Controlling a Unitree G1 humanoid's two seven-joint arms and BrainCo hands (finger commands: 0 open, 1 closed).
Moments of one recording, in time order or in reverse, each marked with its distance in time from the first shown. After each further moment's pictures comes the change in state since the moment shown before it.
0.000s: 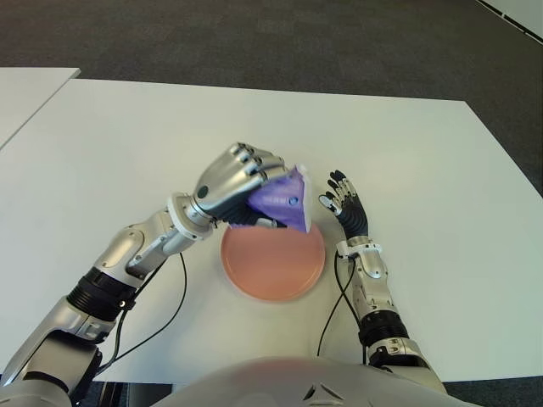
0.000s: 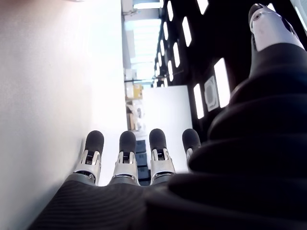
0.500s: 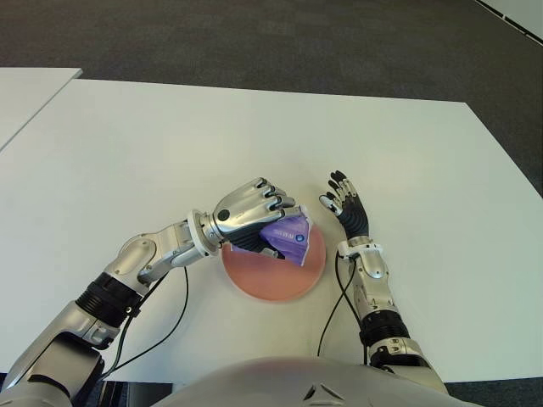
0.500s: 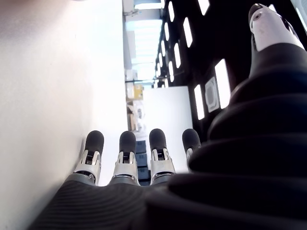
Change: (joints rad) left arm 0.013 -0.003 -0.048 0.058 0.144 -0.031 -0.082; right arm 0.000 -0.005 0.000 0.004 0.000 0.001 -0.002
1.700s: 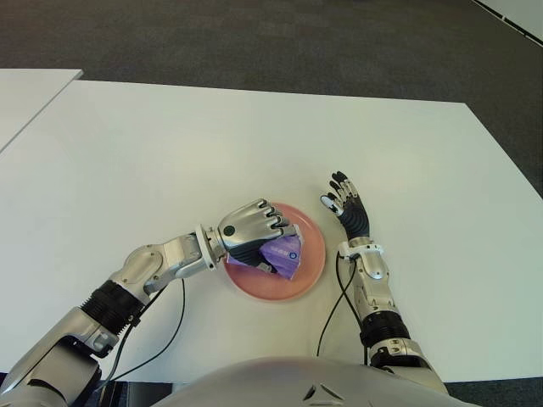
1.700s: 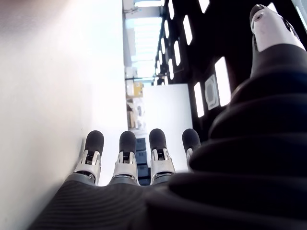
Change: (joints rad) left arm 0.014 0.033 -0.066 0.048 0.048 0.060 -0.136; right arm 0.004 -0.001 0.001 -0.005 -0.001 0.000 -0.011
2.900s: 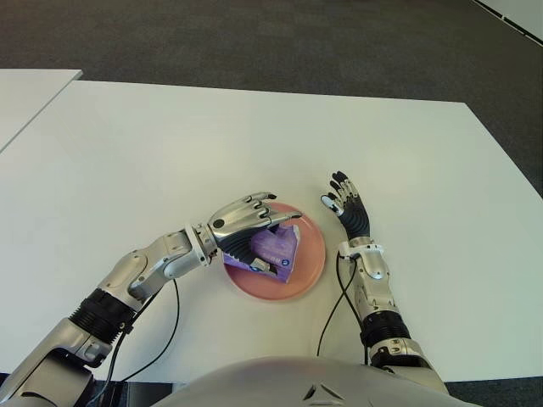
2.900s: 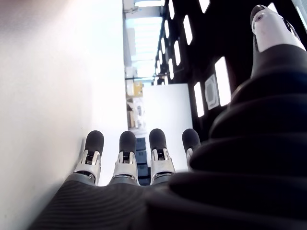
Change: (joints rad) left arm 0.075 -0.017 0.082 -0.039 -0.275 0.027 -0.218; right arm 0.001 0.000 -0.001 0.004 0.001 0.000 0.001
